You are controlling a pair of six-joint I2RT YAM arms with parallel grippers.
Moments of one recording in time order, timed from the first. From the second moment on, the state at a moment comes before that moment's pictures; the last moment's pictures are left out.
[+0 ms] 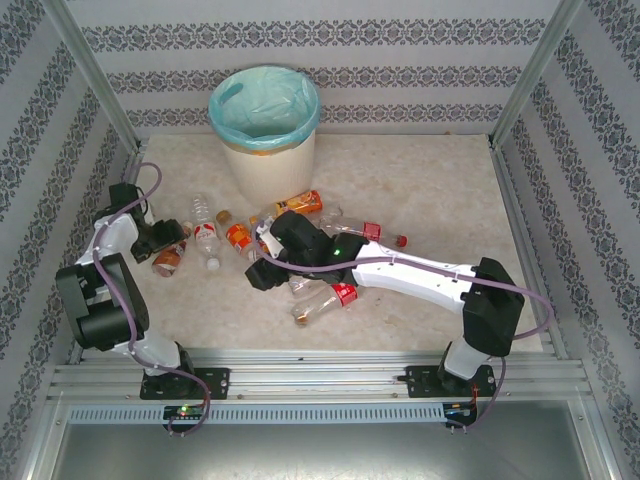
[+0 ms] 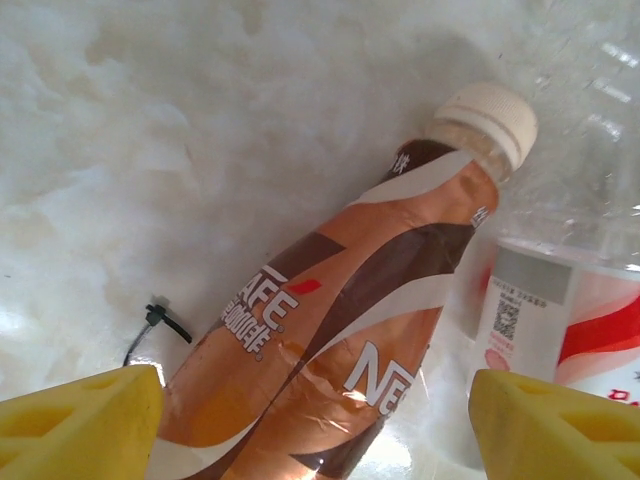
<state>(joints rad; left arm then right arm) 0.39 1.60 1.06 -0.73 0.16 -0.17 1.04 1.65 1.31 -0.39 -0.16 0.33</state>
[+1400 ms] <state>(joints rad) 0.30 1.46 1.11 -0.81 0.00 -0.17 1.04 1.69 1.35 -0.37 -0.16 0.33</state>
